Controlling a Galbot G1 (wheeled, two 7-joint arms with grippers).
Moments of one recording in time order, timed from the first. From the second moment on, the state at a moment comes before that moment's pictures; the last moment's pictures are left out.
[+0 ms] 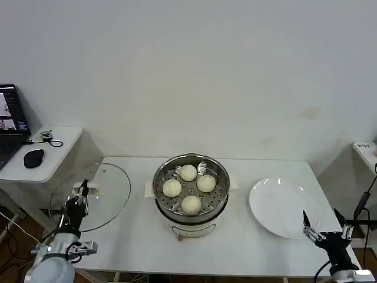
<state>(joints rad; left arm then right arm) 1.43 -1.12 -0.68 -1.90 1.11 0.07 -0.11 -1.68 1.45 1.02 2.06 0.15 0.06 -0.25</state>
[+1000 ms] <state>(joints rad) 1.16 -1.39 -0.26 -1.98 1.51 0.30 0.22 -1.63 1.47 0.92 2.01 0.03 0.08 -0.23</state>
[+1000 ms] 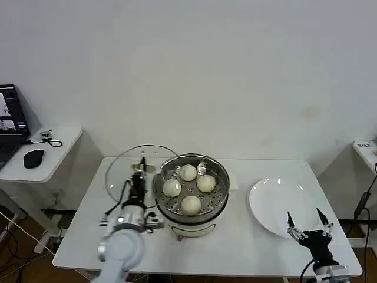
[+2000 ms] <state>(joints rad) 1.08 -1.59 -0.09 -1.83 1.68 0.32 0.25 -1.62 1.49 0.84 1.98 -0.04 0.08 -0.23</state>
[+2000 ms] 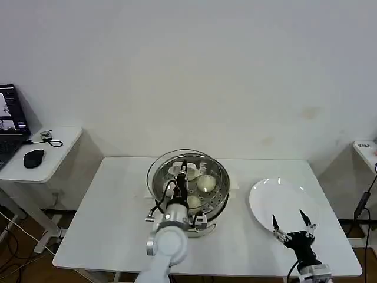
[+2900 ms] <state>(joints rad) 1.10 -1.61 -0.06 -1.81 1.69 0.31 0.23 -1.62 1.49 0.81 1.97 -0.06 0.08 -0.23</state>
